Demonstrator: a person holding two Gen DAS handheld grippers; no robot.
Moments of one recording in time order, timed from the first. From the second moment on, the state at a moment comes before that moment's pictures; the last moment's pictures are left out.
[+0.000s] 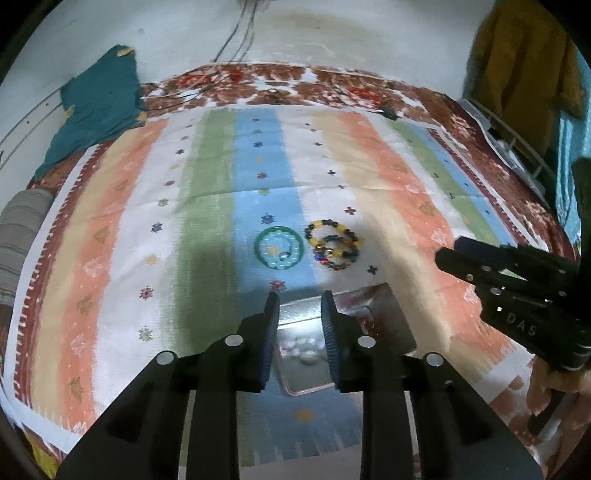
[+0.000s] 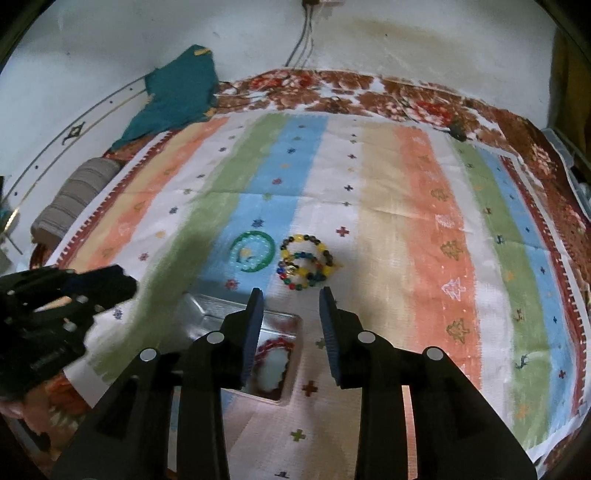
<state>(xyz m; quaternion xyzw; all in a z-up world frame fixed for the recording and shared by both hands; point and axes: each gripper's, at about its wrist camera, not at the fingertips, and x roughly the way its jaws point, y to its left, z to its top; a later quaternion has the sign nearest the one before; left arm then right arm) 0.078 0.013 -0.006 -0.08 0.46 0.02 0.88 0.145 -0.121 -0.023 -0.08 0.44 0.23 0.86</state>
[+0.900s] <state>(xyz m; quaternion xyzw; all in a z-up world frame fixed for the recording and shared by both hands) 0.111 0.038 -0.024 -0.09 0.48 0.07 0.87 0.173 -0.113 -0.044 -0.10 0.47 0.22 0.85</state>
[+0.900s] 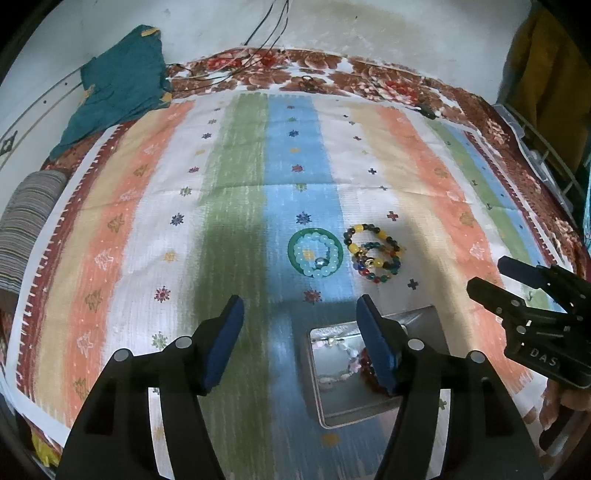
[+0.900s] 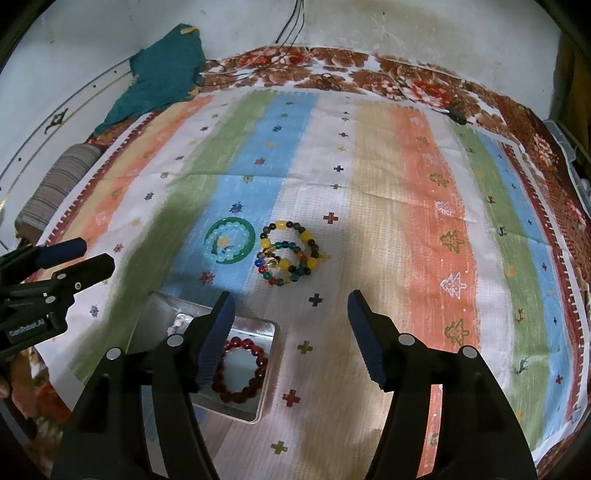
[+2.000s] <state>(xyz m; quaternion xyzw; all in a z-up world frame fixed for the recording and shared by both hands) 0.173 0.060 -0.071 -0.07 0.54 0.09 0.83 0.231 -0.096 -0.074 -0.11 0.50 0.21 0.84</state>
